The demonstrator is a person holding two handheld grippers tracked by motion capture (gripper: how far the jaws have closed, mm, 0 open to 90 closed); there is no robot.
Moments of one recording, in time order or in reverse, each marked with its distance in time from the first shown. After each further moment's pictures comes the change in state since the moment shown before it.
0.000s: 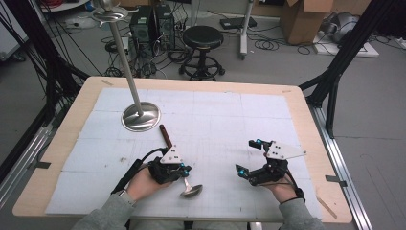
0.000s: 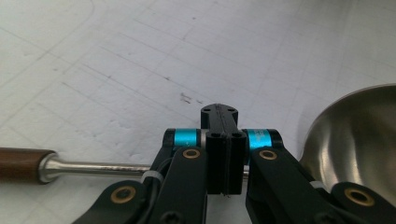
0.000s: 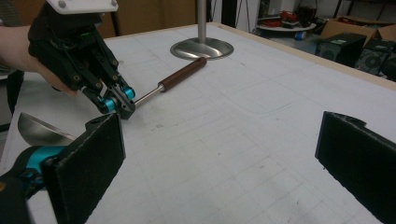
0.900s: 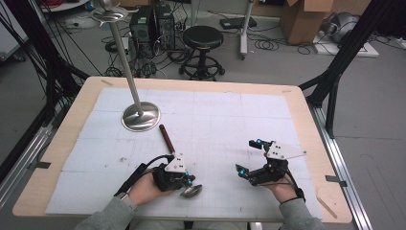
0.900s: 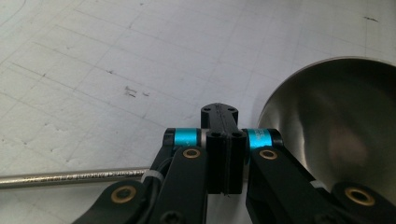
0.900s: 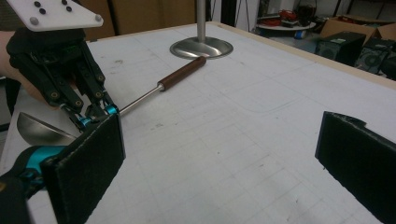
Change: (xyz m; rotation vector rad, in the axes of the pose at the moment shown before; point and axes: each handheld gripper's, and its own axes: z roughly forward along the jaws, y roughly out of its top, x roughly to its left) left arm -0.015 -0.004 0.004 0.037 -0.087 0.069; right arm -0.001 0.000 0.000 -0.002 -0.001 -0.002
